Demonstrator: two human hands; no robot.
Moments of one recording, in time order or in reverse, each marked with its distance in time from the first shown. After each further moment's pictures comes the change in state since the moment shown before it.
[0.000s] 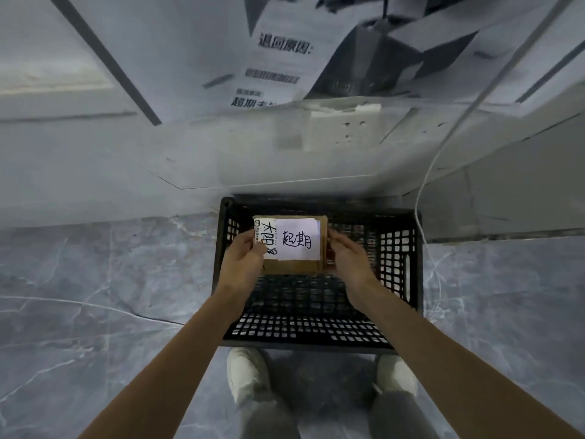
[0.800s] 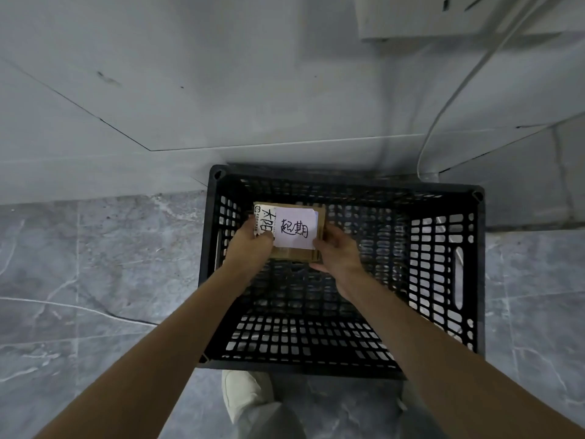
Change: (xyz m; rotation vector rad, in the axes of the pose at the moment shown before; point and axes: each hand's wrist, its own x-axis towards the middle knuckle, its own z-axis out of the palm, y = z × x) left_hand 0.141 -0.086 0.018 0.252 -0.107 0.002; right_hand 0.116 0.082 0.051 -0.049 -0.055 -0.028
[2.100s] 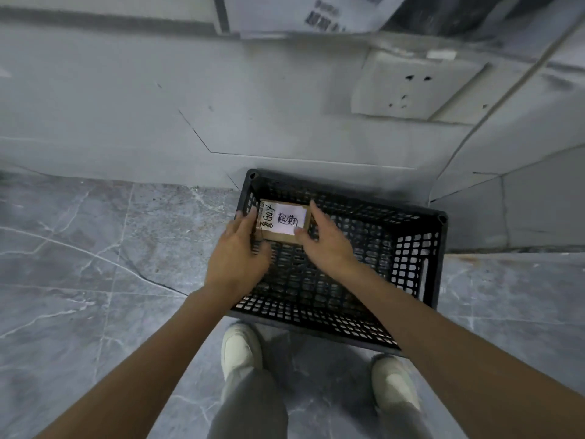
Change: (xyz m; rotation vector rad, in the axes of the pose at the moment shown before) left_hand -0.128 -0.002 -0.044 0.419 0.263 0.365; right_hand -0.089 -0.053 -0.004 -0.903 -0.189 -0.488
